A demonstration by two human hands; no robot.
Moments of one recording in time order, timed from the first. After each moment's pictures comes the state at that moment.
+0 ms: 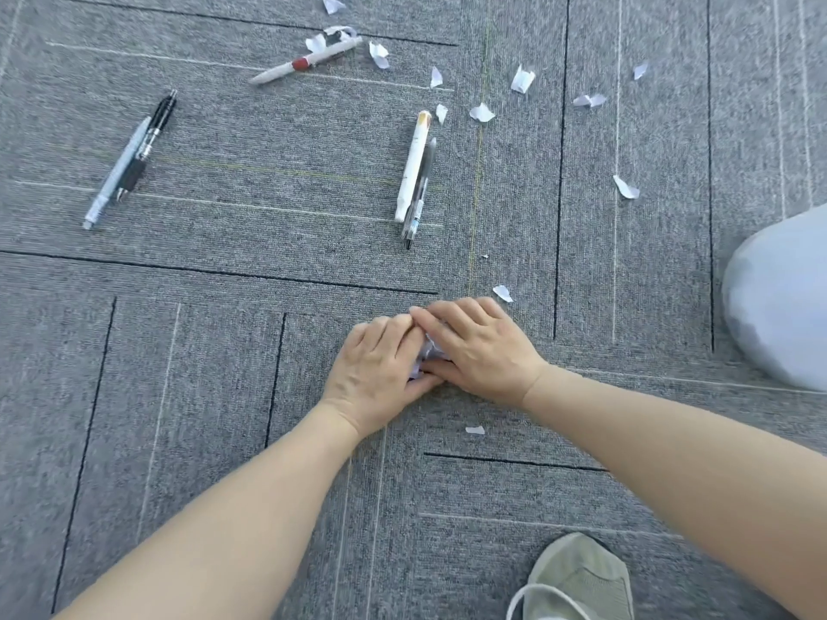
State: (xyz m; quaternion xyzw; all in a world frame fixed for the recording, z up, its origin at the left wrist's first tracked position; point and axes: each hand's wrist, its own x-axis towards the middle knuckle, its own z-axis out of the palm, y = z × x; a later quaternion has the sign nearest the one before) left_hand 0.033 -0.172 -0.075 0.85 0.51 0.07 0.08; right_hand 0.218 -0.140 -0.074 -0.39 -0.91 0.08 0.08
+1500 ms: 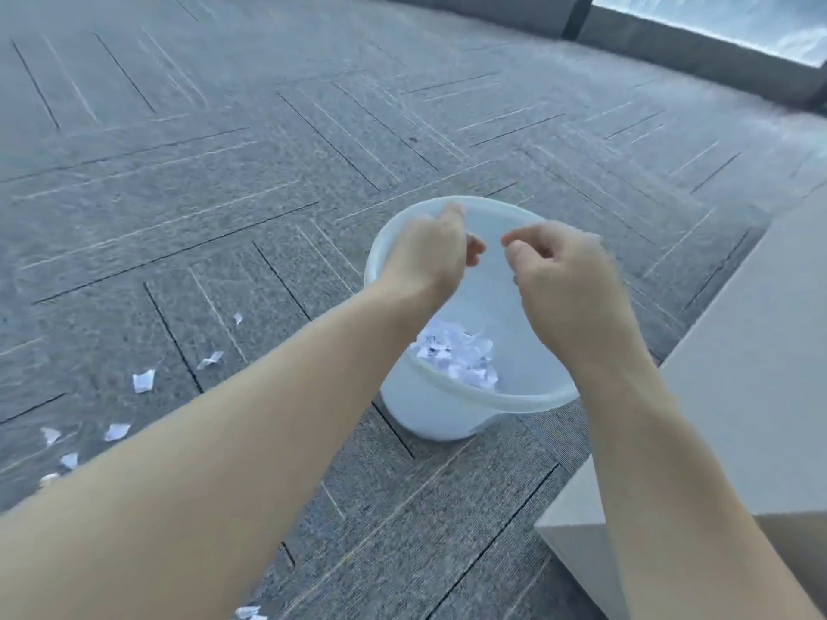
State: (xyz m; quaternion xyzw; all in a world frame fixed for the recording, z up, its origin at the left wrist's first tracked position) left_hand 0.448 -0.042 0.217 0.69 0.34 0.16 0.62; right_hand 0.497 -0.152 0.239 -0.88 -0.28 0.04 0.38
